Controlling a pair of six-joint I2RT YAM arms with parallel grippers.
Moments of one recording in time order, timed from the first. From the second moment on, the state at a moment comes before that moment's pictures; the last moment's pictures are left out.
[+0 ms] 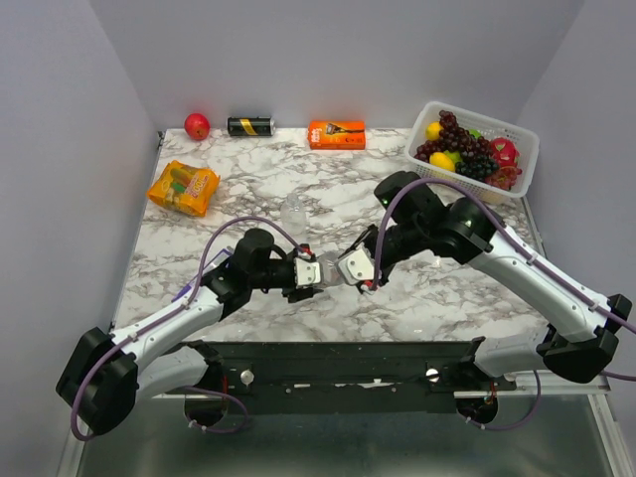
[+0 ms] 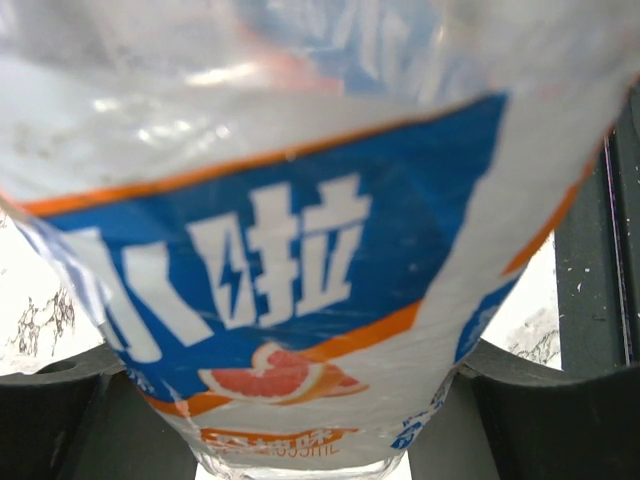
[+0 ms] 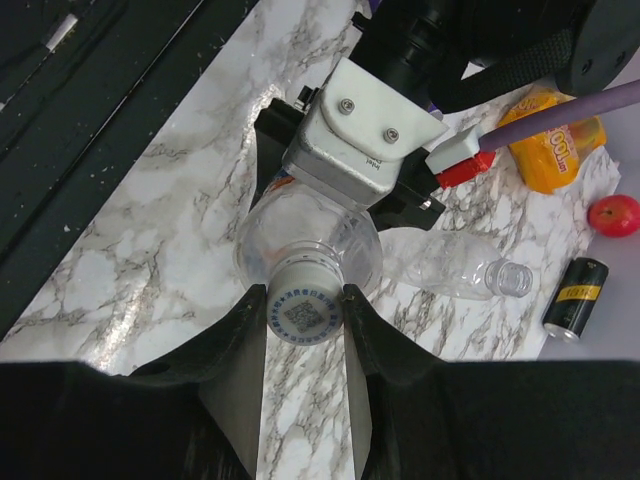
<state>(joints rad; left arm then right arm) -0.67 1.04 0.53 0.04 0.65 0.60 0.91 1.33 1.55 -1.07 -0.59 -1.30</state>
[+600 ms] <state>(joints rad) -0.67 0.93 0.34 0.30 0.54 0.51 0.95 1.33 1.49 -0.98 -0.53 -1.19</state>
